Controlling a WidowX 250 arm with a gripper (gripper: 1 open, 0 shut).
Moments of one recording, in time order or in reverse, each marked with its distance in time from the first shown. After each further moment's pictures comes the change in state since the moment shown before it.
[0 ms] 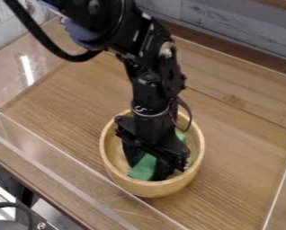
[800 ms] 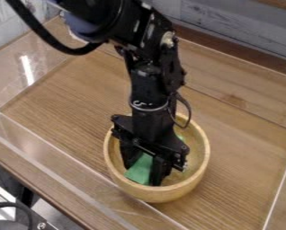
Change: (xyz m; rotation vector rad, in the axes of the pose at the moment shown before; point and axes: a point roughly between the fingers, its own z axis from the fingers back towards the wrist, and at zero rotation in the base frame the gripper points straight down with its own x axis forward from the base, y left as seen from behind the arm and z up) arm -0.012 -0.002 0.010 -0.018 0.090 0.024
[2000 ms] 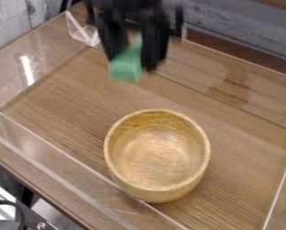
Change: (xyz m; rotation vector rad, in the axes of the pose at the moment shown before) arm 0.009 0.027 0.153 -0.053 -0.137 0.178
